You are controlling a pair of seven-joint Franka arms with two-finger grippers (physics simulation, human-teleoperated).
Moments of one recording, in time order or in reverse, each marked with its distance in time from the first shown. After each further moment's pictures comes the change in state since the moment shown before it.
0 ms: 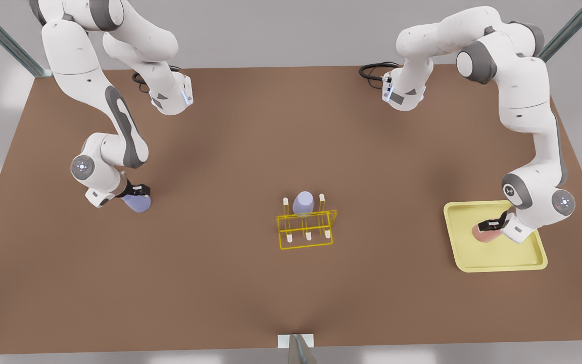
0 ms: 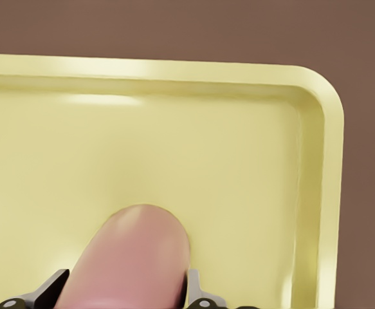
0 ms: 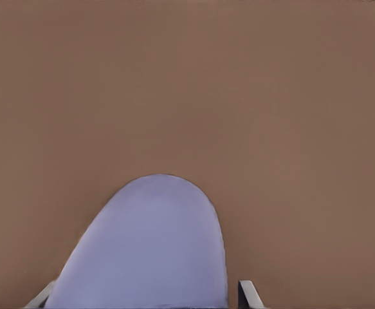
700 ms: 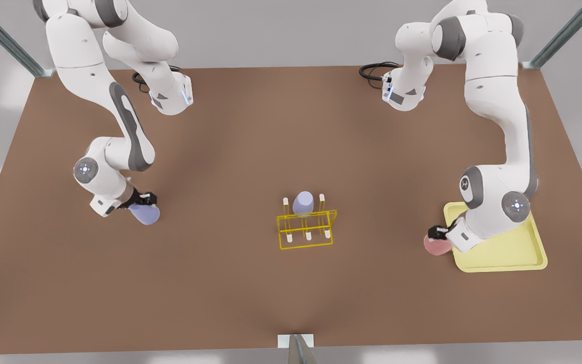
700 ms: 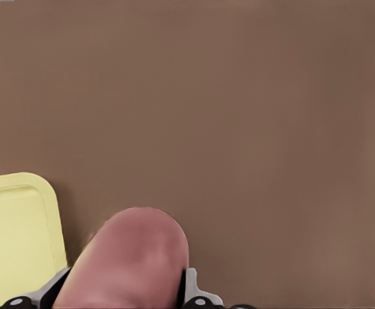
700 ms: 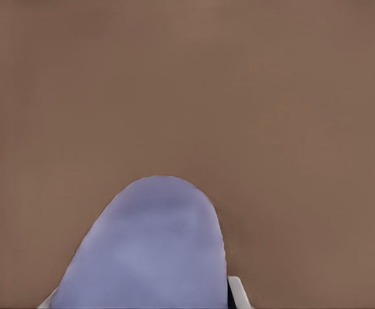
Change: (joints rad) left arm -0.306 -0.133 -0.112 0.171 0.013 -0.231 -0.226; right arm 0.012 -0.011 0.110 0.133 0.088 -0.049 -0.021
